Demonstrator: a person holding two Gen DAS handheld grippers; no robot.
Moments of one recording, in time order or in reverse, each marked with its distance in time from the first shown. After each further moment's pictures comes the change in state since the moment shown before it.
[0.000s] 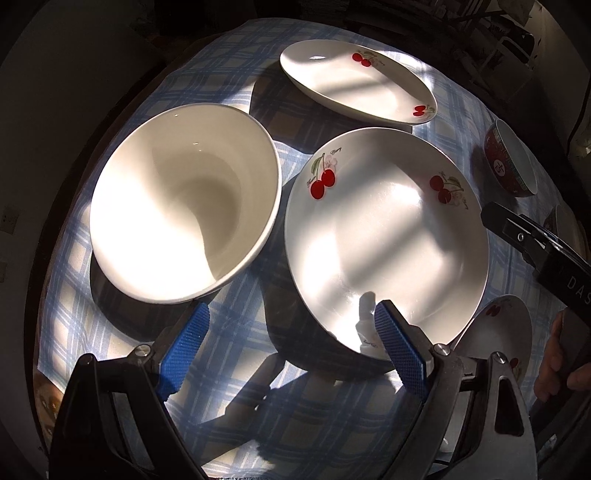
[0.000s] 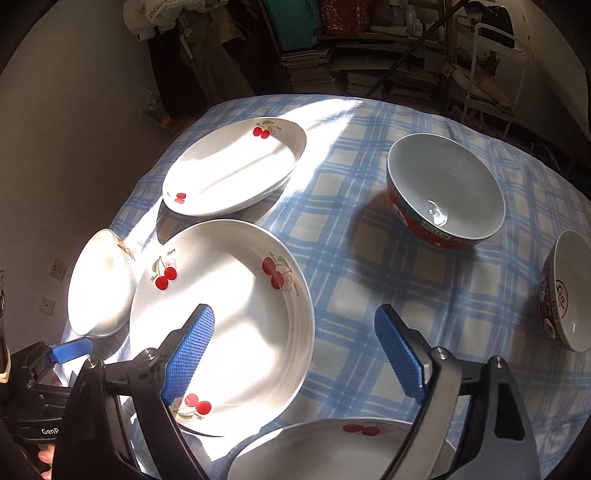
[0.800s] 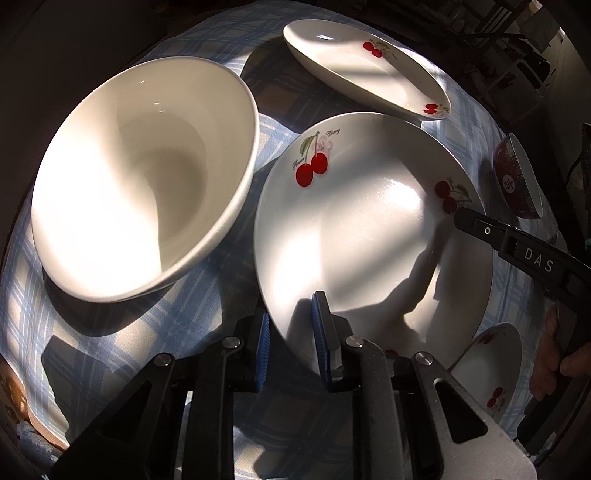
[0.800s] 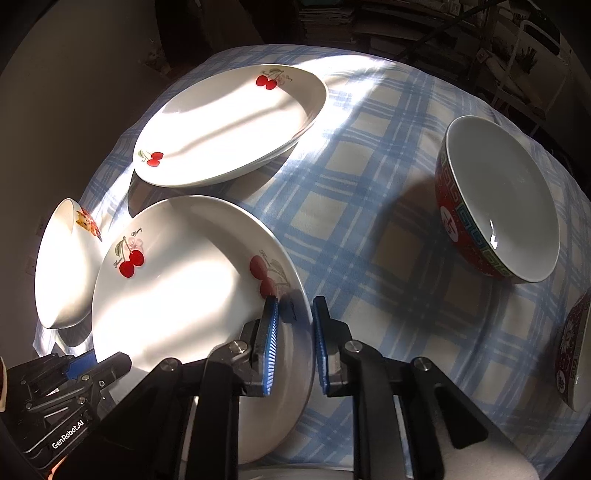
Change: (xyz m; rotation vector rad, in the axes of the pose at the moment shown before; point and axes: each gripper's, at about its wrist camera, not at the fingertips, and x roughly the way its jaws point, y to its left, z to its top) left arm 0.038 -0.006 -0.001 -0.107 0.003 -0.075; right arm 0.058 0.003 0.020 -0.081 0.185 -0.005
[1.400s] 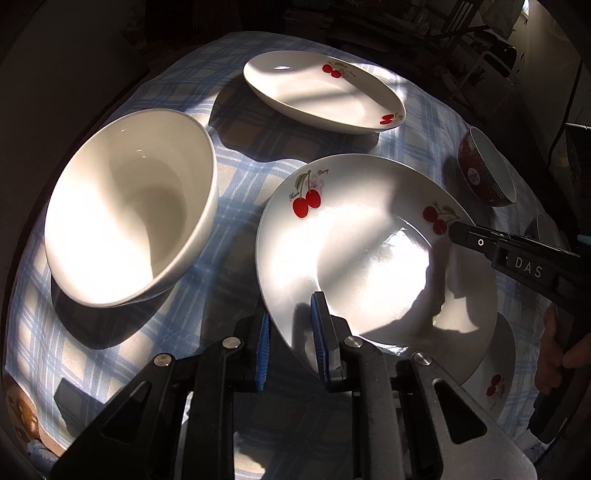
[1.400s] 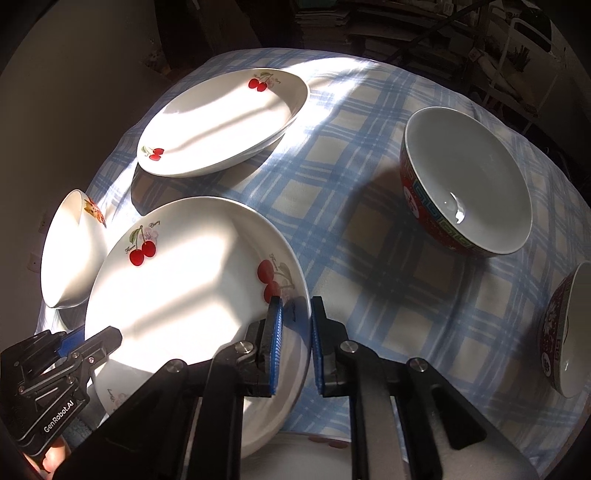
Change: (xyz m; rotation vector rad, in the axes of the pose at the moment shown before) left arm -0.024 -0.027 -0.011 0.109 -0.096 -0.022; right arm -0.031 -0.017 -0.021 0.009 -0.019 -0.023
